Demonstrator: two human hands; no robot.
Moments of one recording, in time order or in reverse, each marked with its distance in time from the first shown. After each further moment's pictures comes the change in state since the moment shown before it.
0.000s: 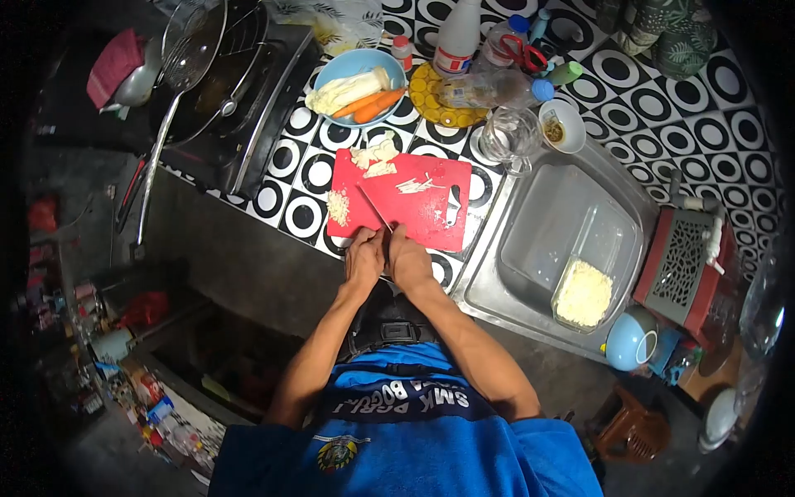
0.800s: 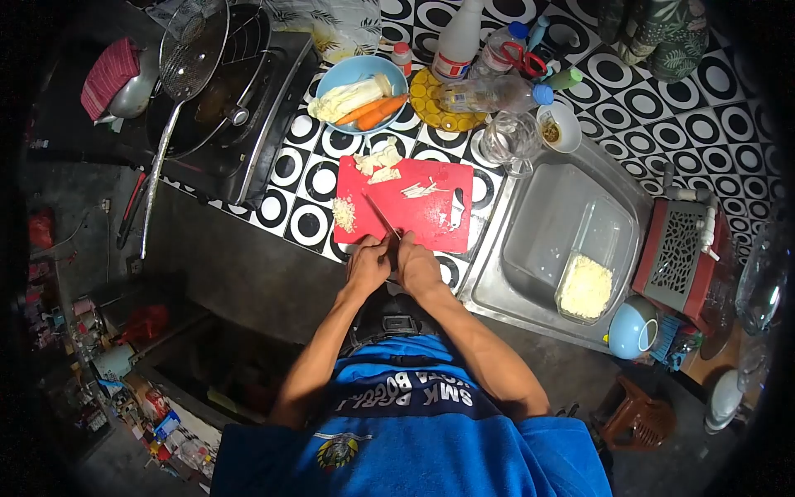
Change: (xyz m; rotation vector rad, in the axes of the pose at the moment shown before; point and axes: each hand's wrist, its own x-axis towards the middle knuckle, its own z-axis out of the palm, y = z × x) left_hand 0.003 -0.010 -0.017 -0.090 -0.201 -0.031; right_hand -0.007 -0.011 -0.011 -0.057 -0.064 0.073
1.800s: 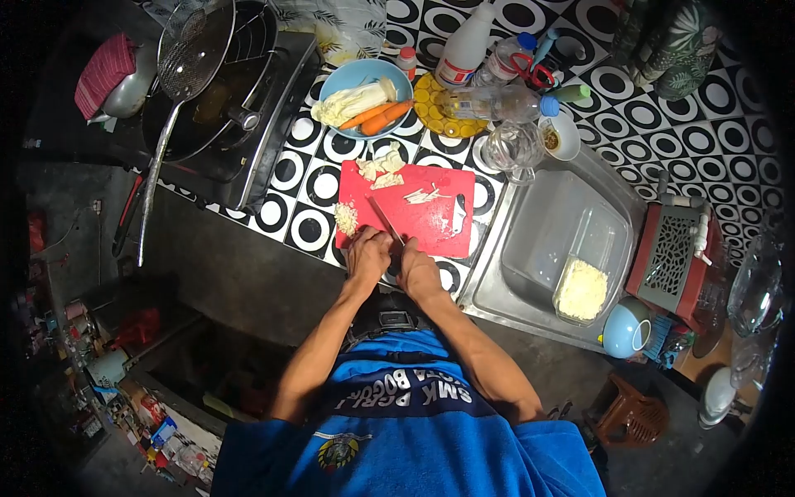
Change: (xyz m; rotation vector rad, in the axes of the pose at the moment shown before) left_hand 0.023 -0.001 -0.005 0.097 0.129 0.021; right_hand 0.002 -0.008 0.005 0.055 0.036 0.044
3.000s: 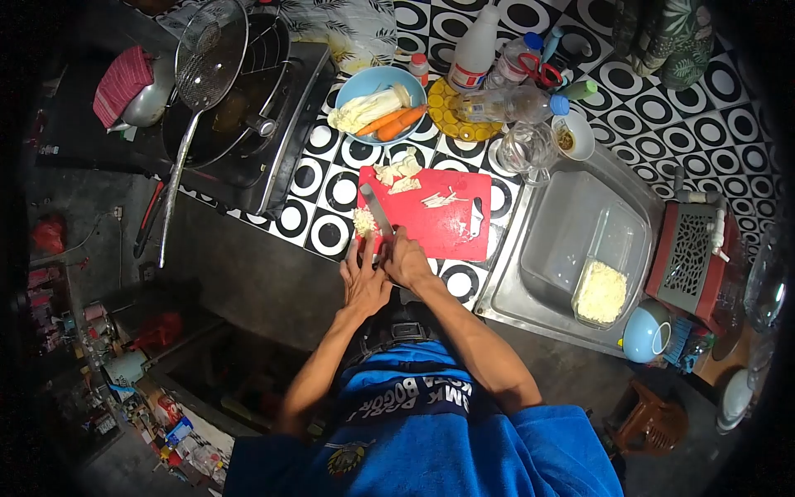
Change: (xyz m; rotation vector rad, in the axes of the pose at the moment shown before) left_hand -0.050 -0.023 -0.040 0.399 -0.133 0.163; right_hand 0.035 -0.030 0.022 0.326 0.014 -0.150
